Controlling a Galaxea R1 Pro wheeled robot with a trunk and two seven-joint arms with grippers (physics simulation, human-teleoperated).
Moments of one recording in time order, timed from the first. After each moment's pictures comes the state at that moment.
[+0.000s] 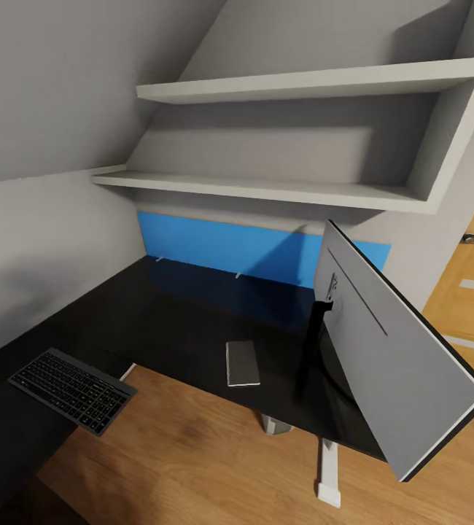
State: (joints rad) left arm -0.06 -0.05 -0.36 -0.31 0.51 -0.64 0.07; right arm -0.27 0.12 0.30 -0.15 -0.40 -0.21 -0.19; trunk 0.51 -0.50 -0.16
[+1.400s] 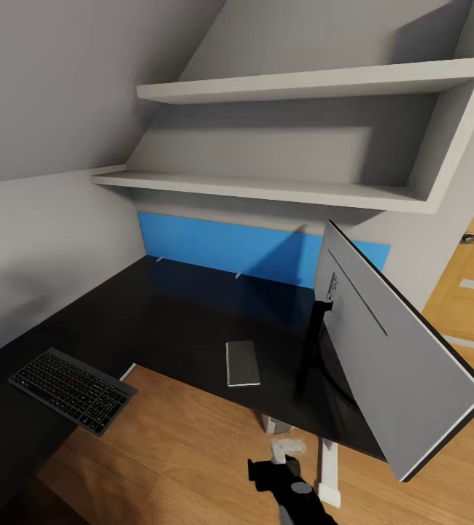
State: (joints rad) left arm -0.06 -0.04 -0.36 -0.31 0.51 -0.64 0.07; right arm -0.27 0.14 0.33 -0.84 -0.19 0.26 -0.19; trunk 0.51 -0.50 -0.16
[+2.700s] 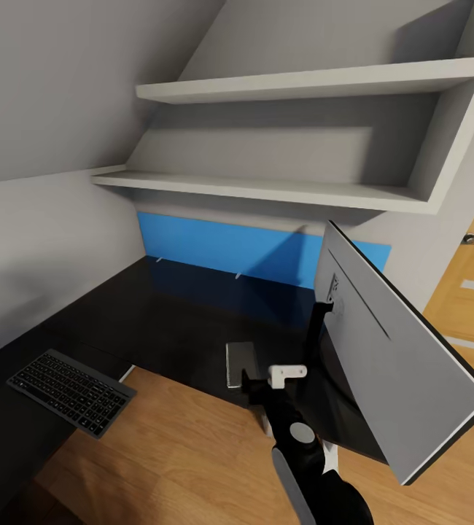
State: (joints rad) left arm -0.06 -0.04 -0.36 -0.30 0.51 -0.64 0.07; right arm -0.27 0.14 0.42 -1.44 -0.18 0.36 -0.35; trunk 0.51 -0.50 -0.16
